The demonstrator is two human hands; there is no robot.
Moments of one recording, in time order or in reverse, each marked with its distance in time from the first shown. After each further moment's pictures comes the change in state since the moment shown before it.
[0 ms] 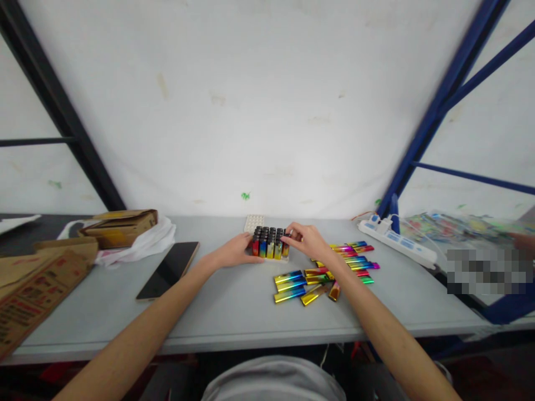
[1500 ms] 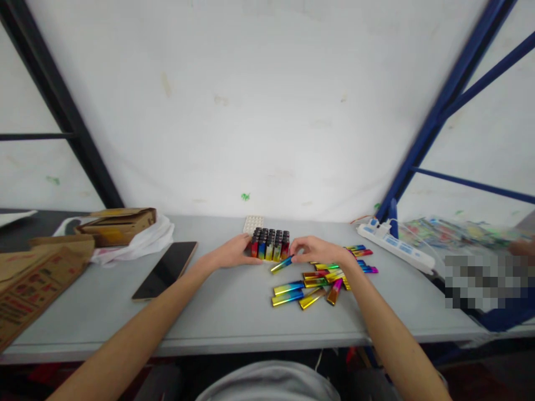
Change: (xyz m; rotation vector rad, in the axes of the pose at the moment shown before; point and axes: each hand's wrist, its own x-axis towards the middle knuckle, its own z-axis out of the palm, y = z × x) left_hand -0.001 0.006 -0.003 -0.050 0.020 0.024; right_hand -0.012 0.012 -0.029 0.317 -0.508 0.053
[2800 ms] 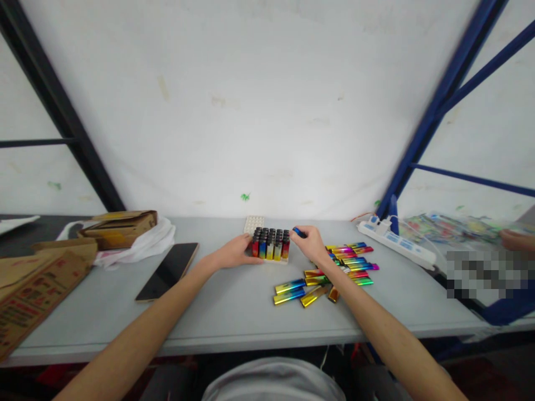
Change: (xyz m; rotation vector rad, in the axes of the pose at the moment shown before) left_hand 0.002 -0.010 0.004 0.004 0.002 0.009; right_hand 0.031 -0.009 0.037 -0.117 0.802 0.067
